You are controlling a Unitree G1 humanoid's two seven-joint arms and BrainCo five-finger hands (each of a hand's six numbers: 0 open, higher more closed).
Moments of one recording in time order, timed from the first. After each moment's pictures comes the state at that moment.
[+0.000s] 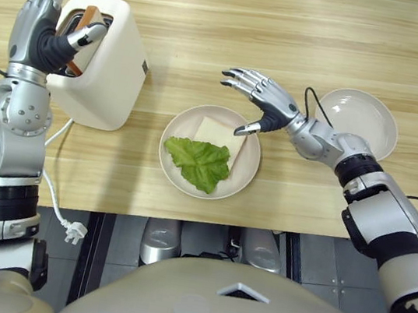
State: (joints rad) left arm -0.06 0.61 0.25 -0.14 0.46 -0.08 -0.04; right arm -0.77 -0.38 0.62 1.09 -0.85 -1.00 -0.54
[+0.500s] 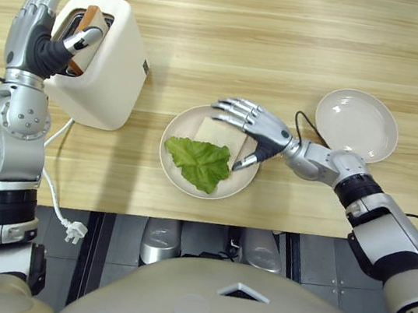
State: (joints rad) left arm -0.03 0.61 0.25 -0.15 0.48 -0.03 -0.02; right arm -0.59 -0.47 0.71 0.77 -1.08 -0.98 -0.69
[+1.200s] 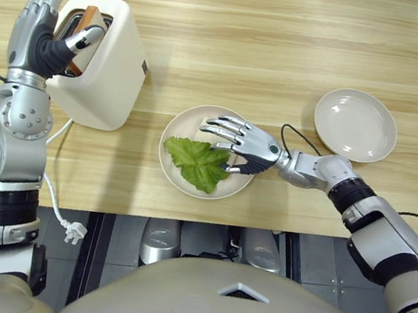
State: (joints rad) left arm -0.03 0.61 0.24 -0.17 0.46 -0.02 -0.03; right arm -0.61 -0.45 0.82 0.80 -1.18 -0.91 -0.81
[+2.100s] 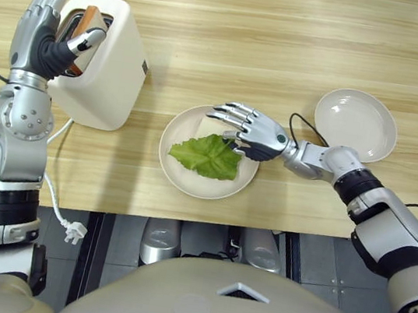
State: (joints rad) left arm -0.03 0.61 0.24 -0.13 0.46 -0.04 -0.03; right arm -0.67 -0.47 0.81 0.84 -1.16 -0.90 -0.85
